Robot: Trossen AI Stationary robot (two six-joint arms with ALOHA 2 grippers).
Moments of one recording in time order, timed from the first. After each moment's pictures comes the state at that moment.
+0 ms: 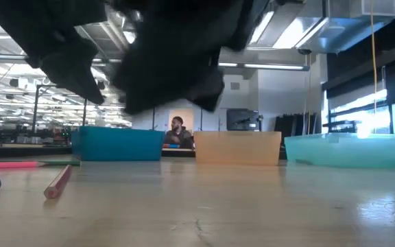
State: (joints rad) left arm -0.61 1.70 1.05 -1.09 -0.93 -1.36; right arm 0.41 2.19 1.62 -0.31 -0.18 0.51
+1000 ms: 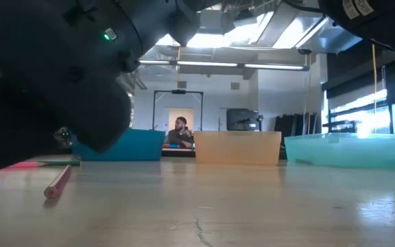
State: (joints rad) left arm -0.65 1.60 1.05 -1.45 -1.05 -1.59; right arm 0.34 2.71 2.35 -0.50 -0.14 -0.40
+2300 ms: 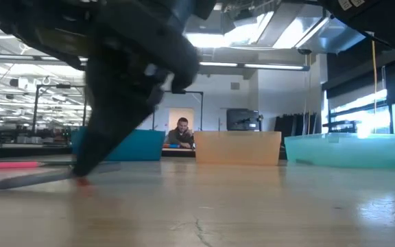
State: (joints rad) left arm -0.74 1.60 1.05 -1.57 -1.03 -1.77; right arm 0.28 2.60 2.34 -0.91 -0.12 -0.17
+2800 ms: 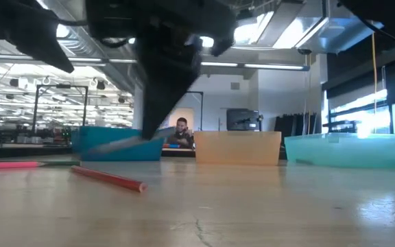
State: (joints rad) left arm -0.76 1.60 1.02 -1.57 -0.98 -1.81; right arm 0.30 2.51 2.34 -1.16 0.05 -0.05
